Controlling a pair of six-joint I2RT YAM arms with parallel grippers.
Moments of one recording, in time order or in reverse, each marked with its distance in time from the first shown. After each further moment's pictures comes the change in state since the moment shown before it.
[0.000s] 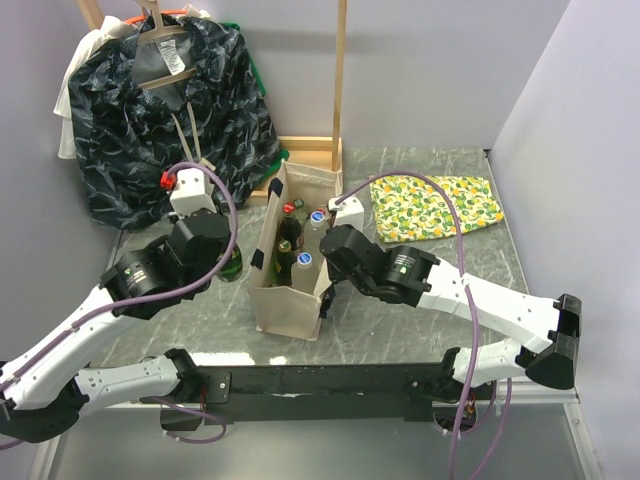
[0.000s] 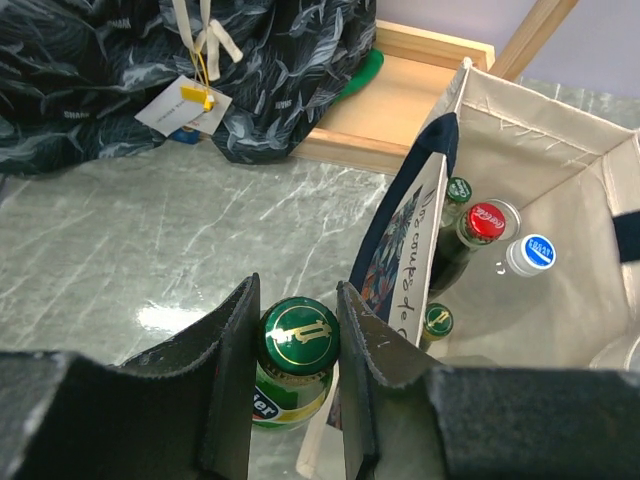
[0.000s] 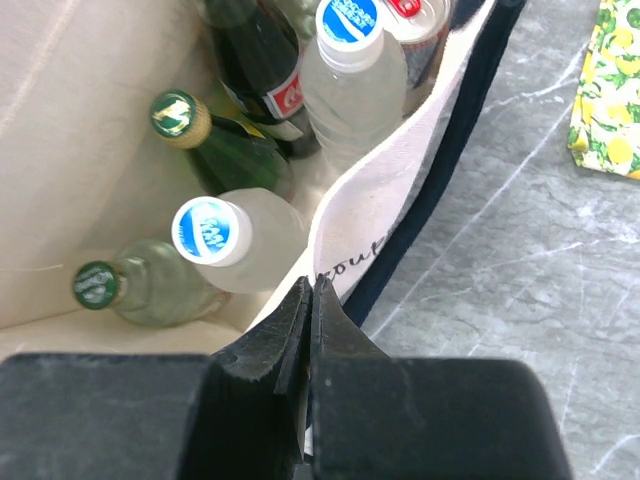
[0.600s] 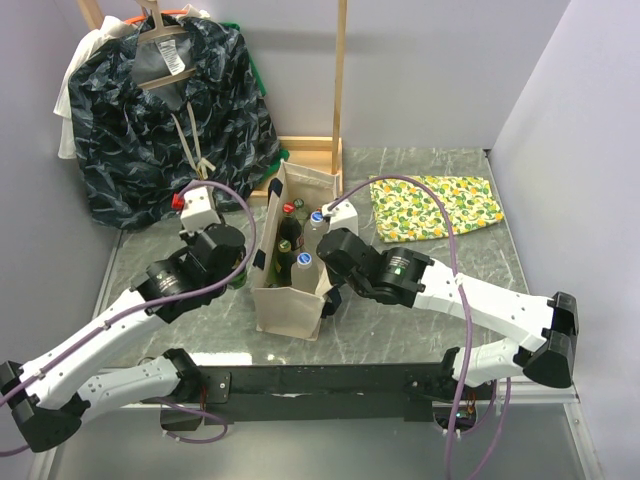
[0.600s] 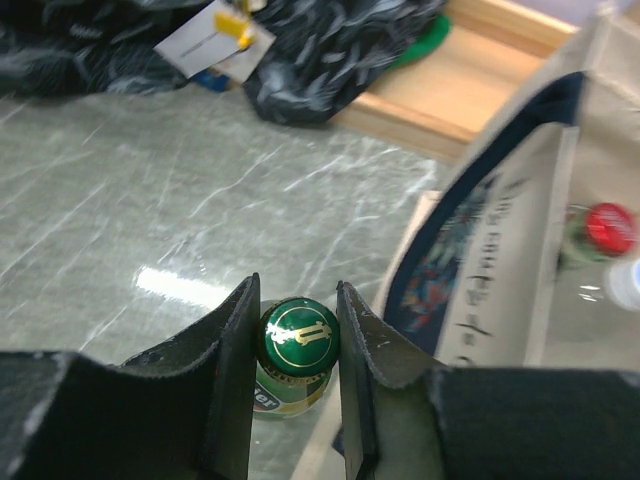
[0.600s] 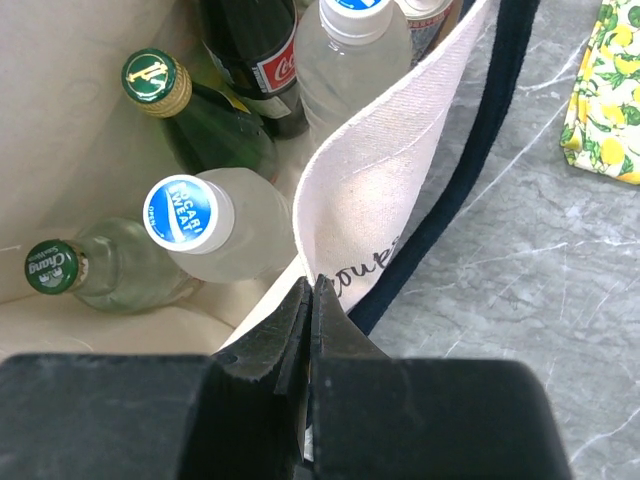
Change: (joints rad) left arm 0.076 -0.024 -0.281 0.169 -0.022 -0.130; right arm 0.000 0.012 -0.035 0.007 -0.019 -0.063
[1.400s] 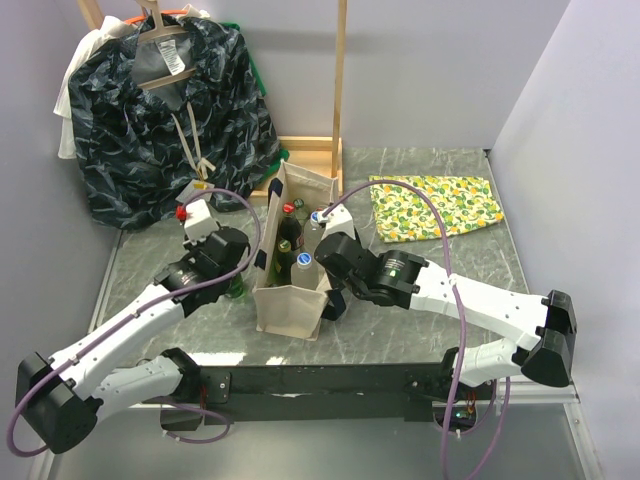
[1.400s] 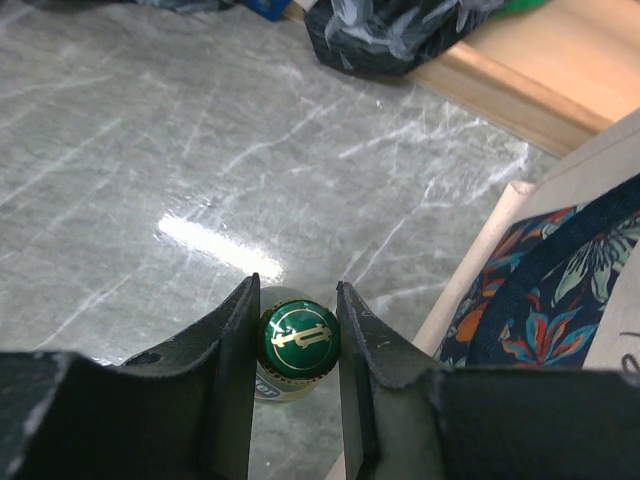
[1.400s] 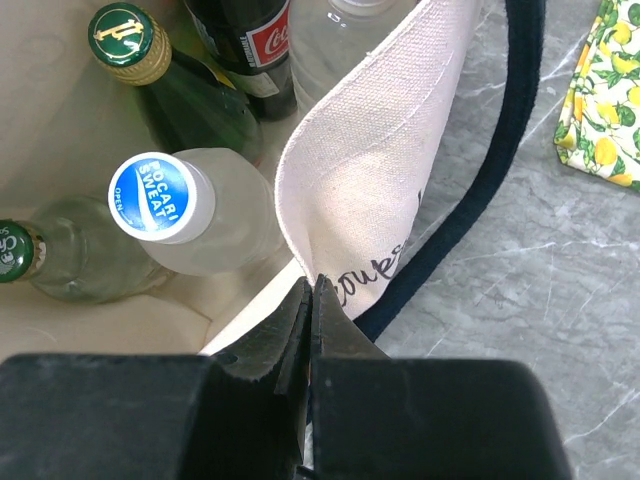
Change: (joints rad) left arm 0.171 0.058 -0.220 0.143 0.071 -0.088; right arm 0.000 0.014 -0.038 0.015 -0.007 -0.052
